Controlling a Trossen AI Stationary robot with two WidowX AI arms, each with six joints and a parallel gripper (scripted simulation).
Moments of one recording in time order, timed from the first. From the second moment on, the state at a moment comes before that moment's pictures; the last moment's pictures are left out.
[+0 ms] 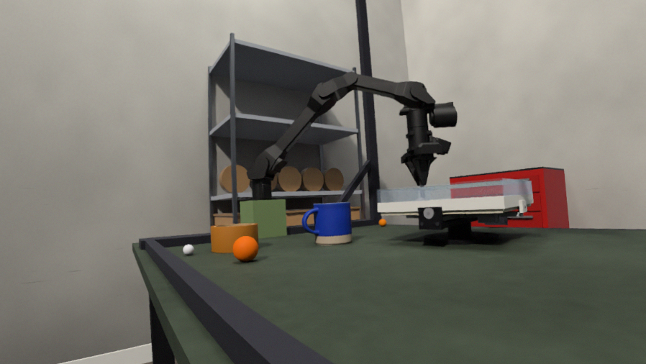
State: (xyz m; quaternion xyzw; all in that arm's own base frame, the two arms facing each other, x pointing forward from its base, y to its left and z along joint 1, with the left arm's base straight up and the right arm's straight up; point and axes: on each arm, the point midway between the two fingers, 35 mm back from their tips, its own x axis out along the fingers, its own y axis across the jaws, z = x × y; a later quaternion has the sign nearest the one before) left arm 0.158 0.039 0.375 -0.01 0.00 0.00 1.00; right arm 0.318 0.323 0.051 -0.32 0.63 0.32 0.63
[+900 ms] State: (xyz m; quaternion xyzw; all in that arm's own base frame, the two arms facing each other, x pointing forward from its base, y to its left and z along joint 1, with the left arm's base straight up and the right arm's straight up) left arm 0.158 0.039 0.375 -0.01 0.00 0.00 1.00; right arm 0.318 0.323 0.052 -0.32 0.63 0.32 0.63
